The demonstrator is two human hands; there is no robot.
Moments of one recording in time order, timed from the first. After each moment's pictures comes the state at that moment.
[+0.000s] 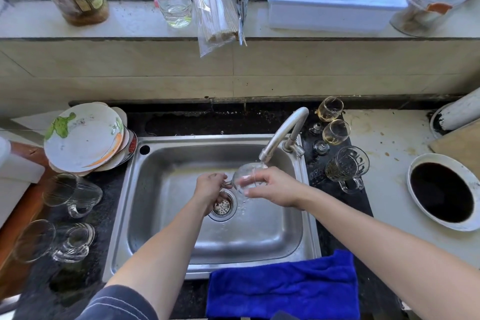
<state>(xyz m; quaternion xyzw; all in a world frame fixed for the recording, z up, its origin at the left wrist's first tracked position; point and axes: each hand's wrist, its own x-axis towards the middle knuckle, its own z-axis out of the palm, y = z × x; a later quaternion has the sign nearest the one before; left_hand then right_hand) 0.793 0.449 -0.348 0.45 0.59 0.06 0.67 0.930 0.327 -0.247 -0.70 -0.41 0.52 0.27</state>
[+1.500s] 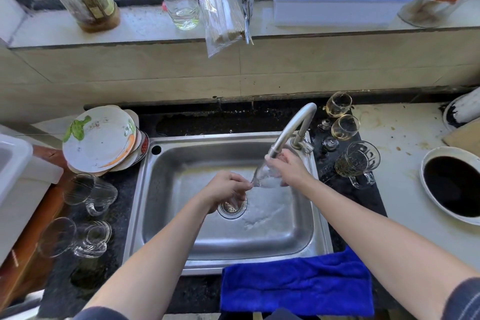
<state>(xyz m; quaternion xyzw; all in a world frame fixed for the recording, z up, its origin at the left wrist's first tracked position) 0.783 0.444 -0.289 0.58 0.43 -0.08 0.69 0.949 0.338 -0.298 -0.79 -0.19 0.44 0.39</state>
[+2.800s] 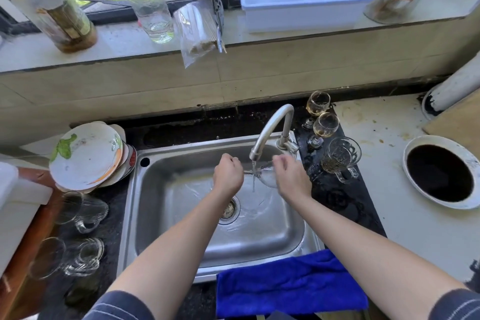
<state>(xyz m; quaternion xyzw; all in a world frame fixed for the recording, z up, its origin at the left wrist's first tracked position) 0.845 0.424 -0.275 0.72 0.55 0.01 0.43 0.939 0.306 -0.298 -0.90 -0.20 0.24 0.30</state>
